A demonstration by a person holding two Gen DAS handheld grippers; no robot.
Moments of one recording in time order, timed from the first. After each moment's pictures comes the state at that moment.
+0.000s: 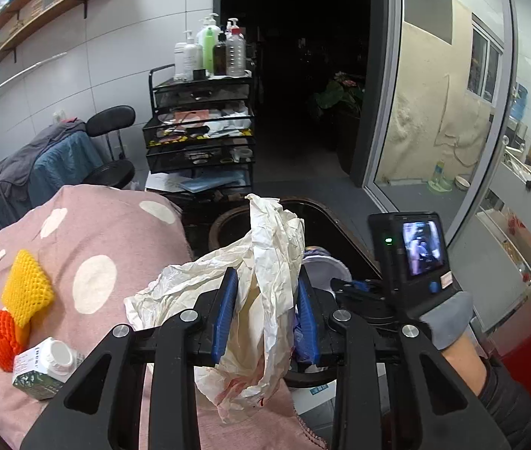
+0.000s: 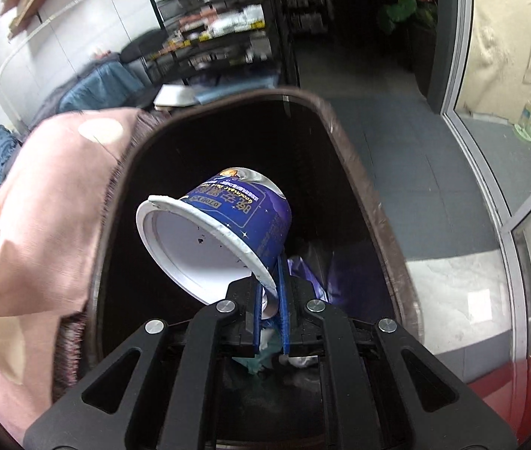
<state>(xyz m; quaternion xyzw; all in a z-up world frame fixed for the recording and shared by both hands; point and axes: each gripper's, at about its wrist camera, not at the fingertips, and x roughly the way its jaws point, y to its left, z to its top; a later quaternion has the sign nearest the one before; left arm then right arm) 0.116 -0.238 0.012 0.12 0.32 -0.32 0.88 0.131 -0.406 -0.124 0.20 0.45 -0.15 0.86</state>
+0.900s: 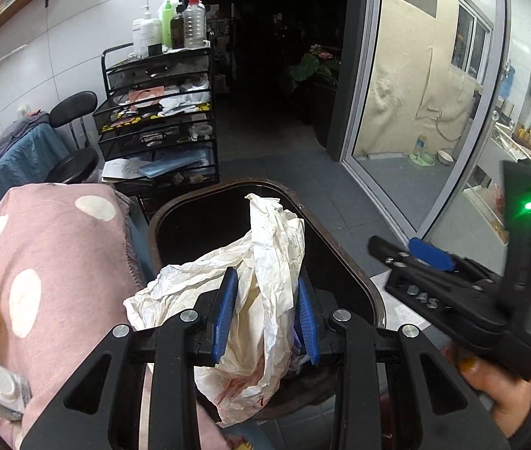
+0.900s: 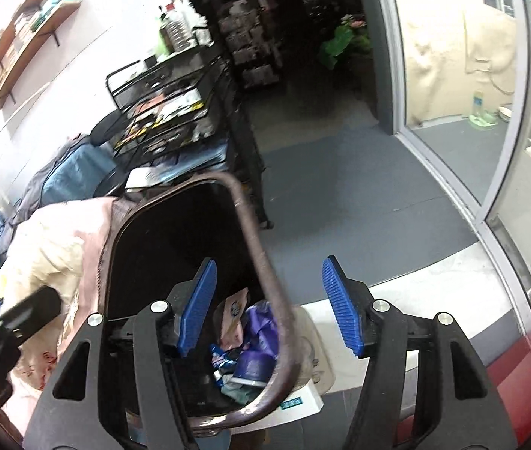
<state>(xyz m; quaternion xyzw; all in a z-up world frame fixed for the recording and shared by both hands) 0.132 -0.307 -0.019 0.14 0.36 -0.36 0.85 0.057 -0.461 -0.073 0.26 0.32 -0.25 0.88</state>
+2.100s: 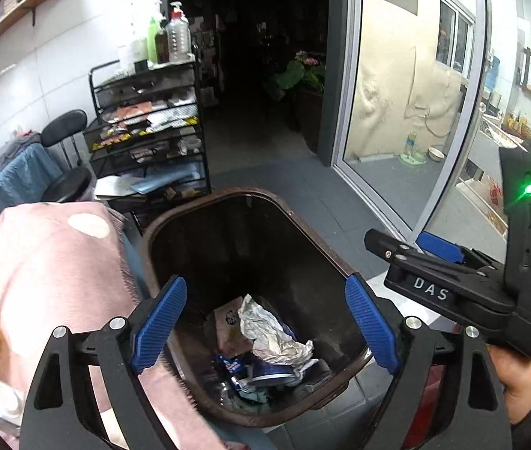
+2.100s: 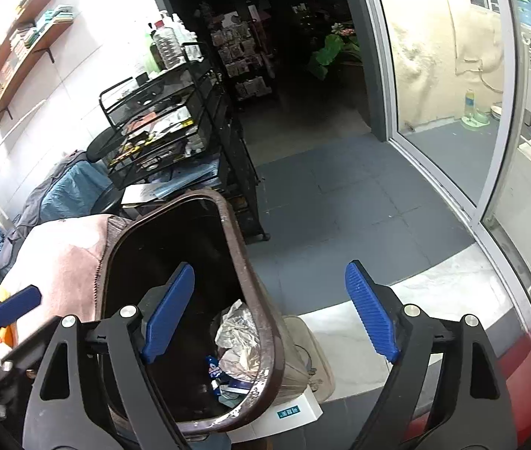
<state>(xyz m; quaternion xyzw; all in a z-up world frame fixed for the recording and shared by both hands) 0.123 -0.304 -0.013 0.15 0.33 -0.37 0.85 0.049 -0.465 -0.068 0.26 0.29 -0.25 0.89</state>
